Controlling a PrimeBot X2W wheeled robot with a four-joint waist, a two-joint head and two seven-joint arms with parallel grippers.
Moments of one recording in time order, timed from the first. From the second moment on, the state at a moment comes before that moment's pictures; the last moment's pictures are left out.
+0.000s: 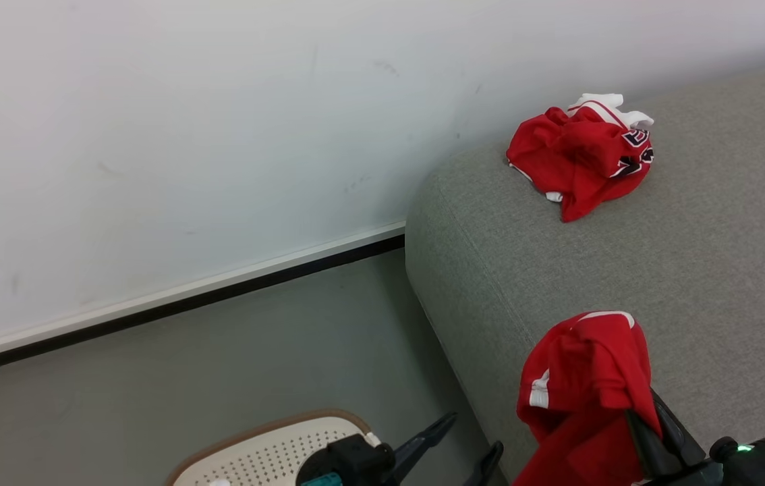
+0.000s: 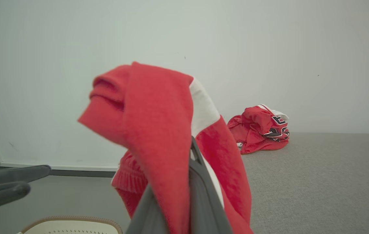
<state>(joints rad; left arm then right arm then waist) -0.25 0.12 -0.81 0.24 -0.52 -0.10 -0.25 -0.01 -0.21 0.26 0.04 0.29 0.13 -0.26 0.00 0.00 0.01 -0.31</state>
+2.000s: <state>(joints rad) -0.64 0.11 -0.75 0.24 -0.42 -0.10 -0.26 -1.18 -0.65 -0.39 0.70 0.12 0.13 -0.02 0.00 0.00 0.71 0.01</state>
